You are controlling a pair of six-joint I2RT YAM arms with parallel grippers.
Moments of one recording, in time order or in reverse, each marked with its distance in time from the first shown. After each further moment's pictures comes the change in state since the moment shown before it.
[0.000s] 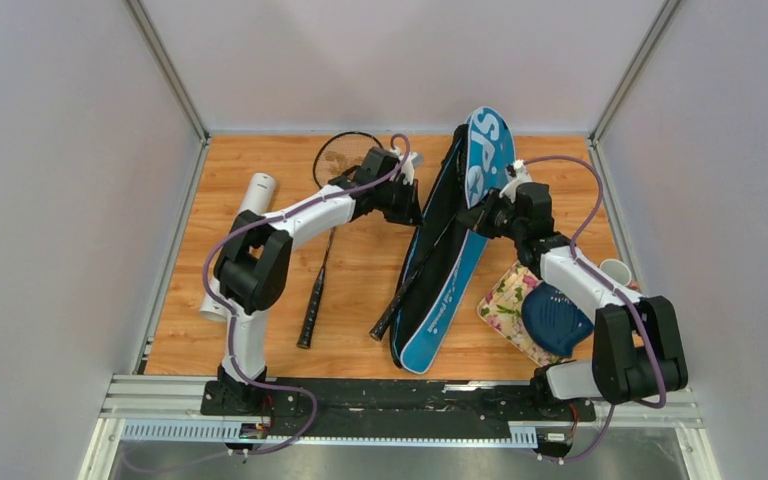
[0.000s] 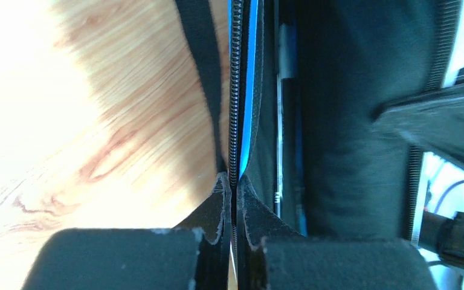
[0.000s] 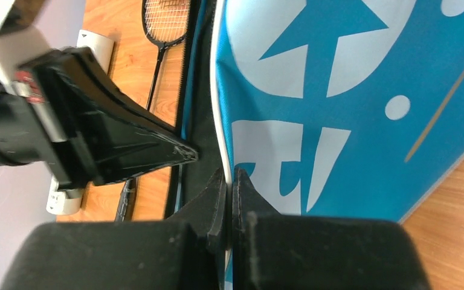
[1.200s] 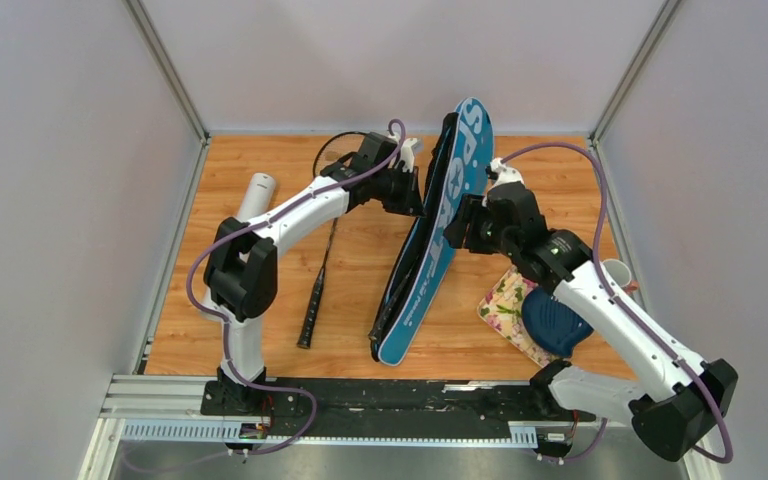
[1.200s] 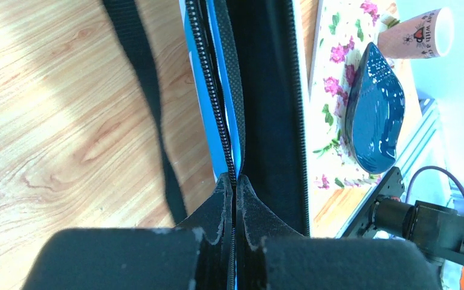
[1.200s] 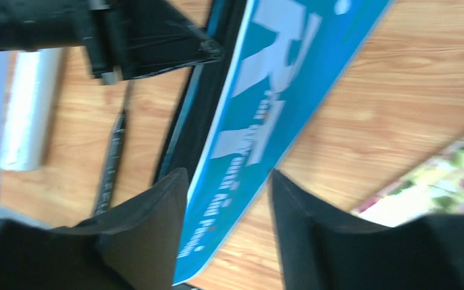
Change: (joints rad) left arm -0.018 -0.085 0.148 -0.206 -0.001 -0.008; right arm 0.374 -0.275 0.357 -0.841 0.528 -0.052
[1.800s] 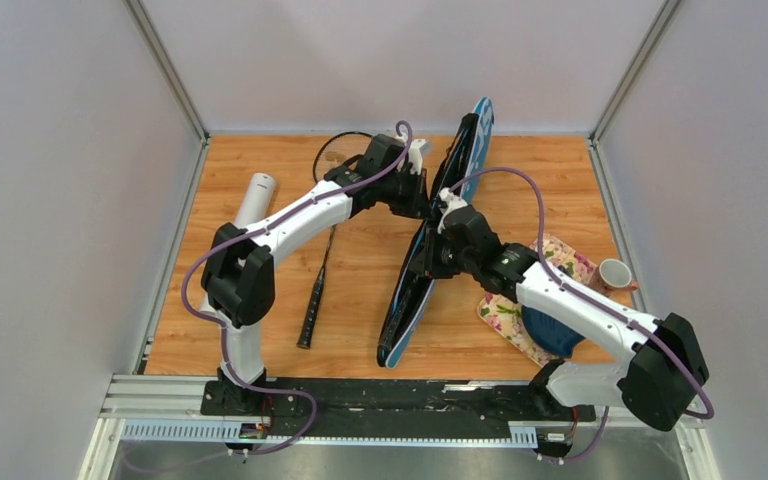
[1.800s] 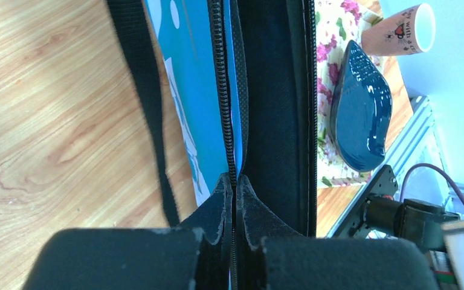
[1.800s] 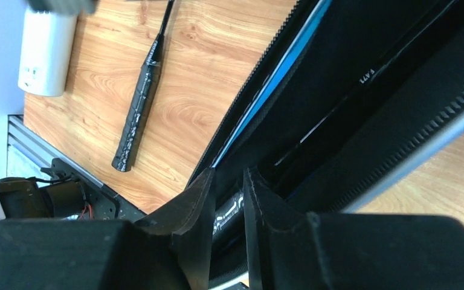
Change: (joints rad) left arm -0.050 -0.038 -0.004 0.004 -0.043 -0.017; right arm 0.159 0.137 -0.190 0.299 -0.212 0.099
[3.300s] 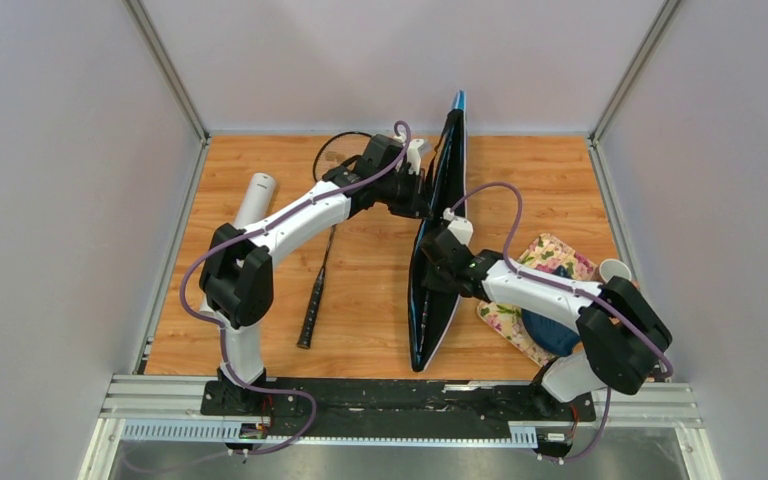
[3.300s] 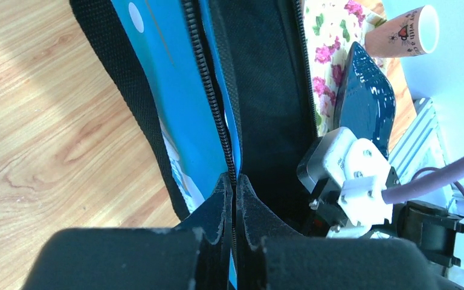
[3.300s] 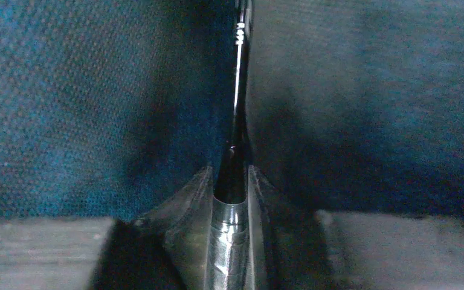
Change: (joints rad) left arm -0.003 -0.011 -0.014 0.009 -0.005 0.003; right arm 0.049 0.224 -0.069 0.007 0.345 0.225
